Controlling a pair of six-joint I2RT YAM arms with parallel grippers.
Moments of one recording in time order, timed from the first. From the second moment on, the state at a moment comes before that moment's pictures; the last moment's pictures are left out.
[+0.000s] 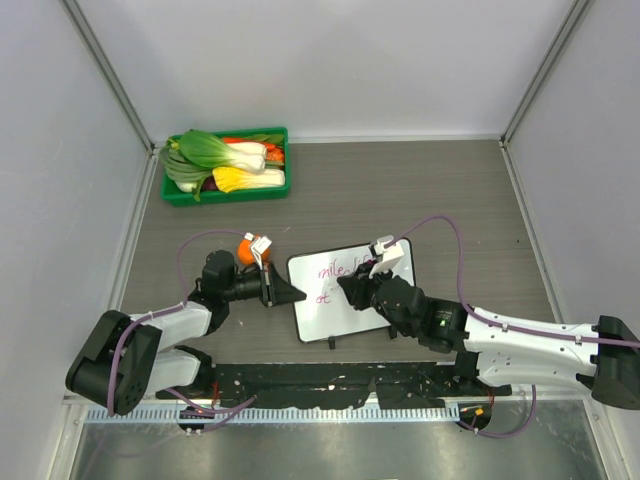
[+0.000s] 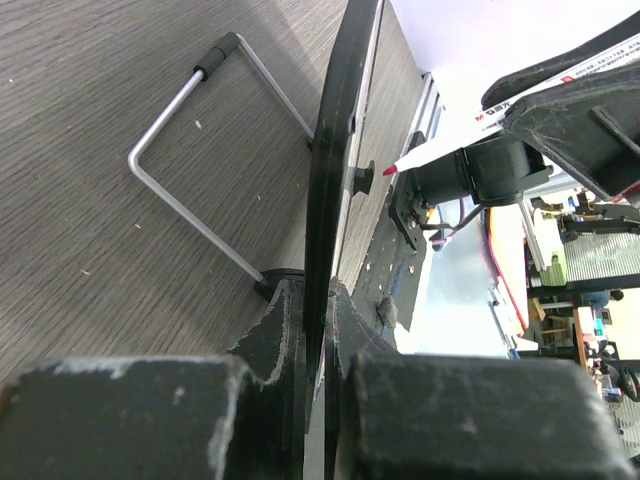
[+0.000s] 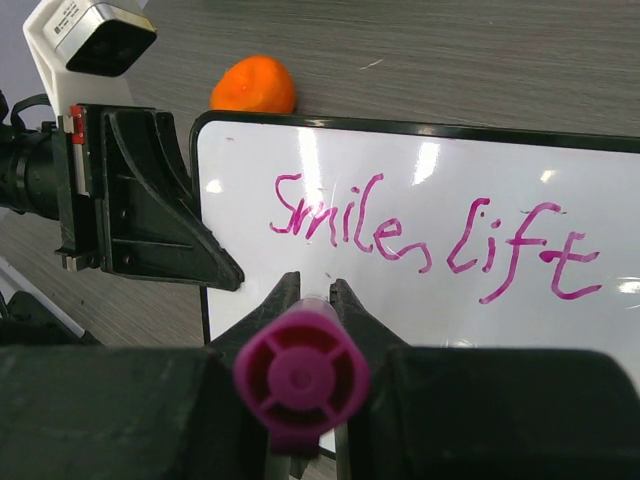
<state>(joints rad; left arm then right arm) -0.38 1.22 0.23 0.66 0.88 -0.68 1.19 0.95 0.55 0.08 0.54 0.57</state>
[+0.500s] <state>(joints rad) -0.38 1.22 0.23 0.66 0.88 -0.68 1.15 0.99 0.55 0.08 0.54 0.56</state>
